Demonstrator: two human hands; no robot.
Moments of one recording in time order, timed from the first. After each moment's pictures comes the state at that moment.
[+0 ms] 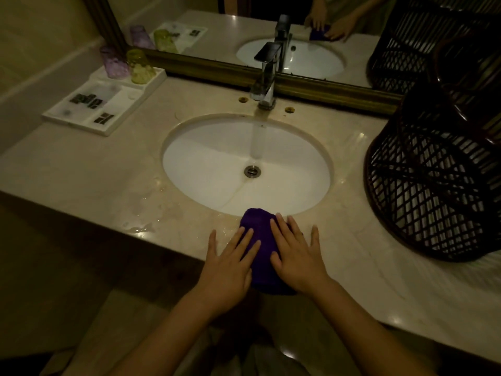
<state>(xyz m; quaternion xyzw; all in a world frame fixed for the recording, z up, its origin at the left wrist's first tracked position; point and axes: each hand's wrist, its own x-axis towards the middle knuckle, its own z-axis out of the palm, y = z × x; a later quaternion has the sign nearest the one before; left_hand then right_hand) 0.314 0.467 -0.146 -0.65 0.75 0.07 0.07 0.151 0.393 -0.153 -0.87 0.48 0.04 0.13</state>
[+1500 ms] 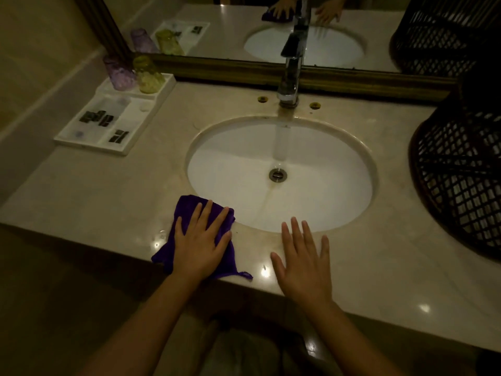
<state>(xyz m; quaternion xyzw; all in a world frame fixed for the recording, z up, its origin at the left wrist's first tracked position) 0.481 0.410 -0.177 -0.76 0.64 0.06 -0.04 0.256 0.404 -0.180 -0.79 0.60 -0.01 0.10</state>
